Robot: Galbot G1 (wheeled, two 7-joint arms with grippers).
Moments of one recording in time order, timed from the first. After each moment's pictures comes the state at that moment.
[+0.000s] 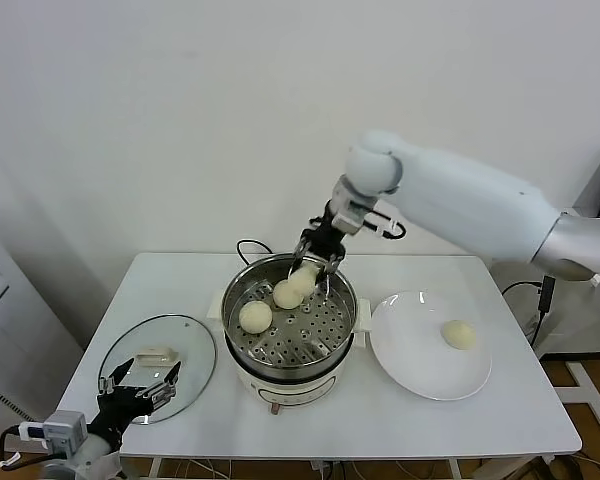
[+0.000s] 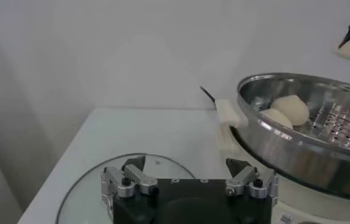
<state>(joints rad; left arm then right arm) 1.70 -1.02 -0.64 -2.30 -0.62 0.44 -0.21 0.53 1.10 -1.08 1.30 0.11 0.65 -1.26</state>
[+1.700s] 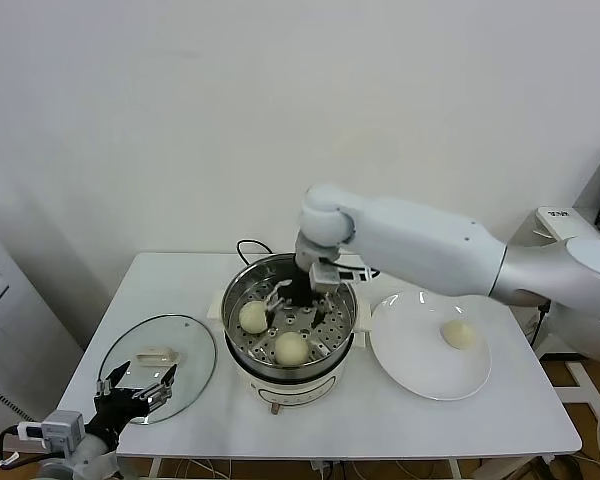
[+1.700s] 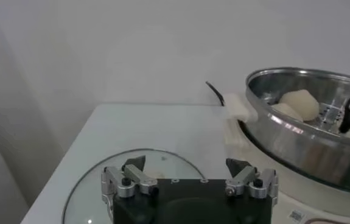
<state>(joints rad) 1.69 -1.01 -0.64 -2.27 -0.63 0.43 -0.21 0.46 1.14 -1.05 1.32 -0.02 0.66 -1.29</state>
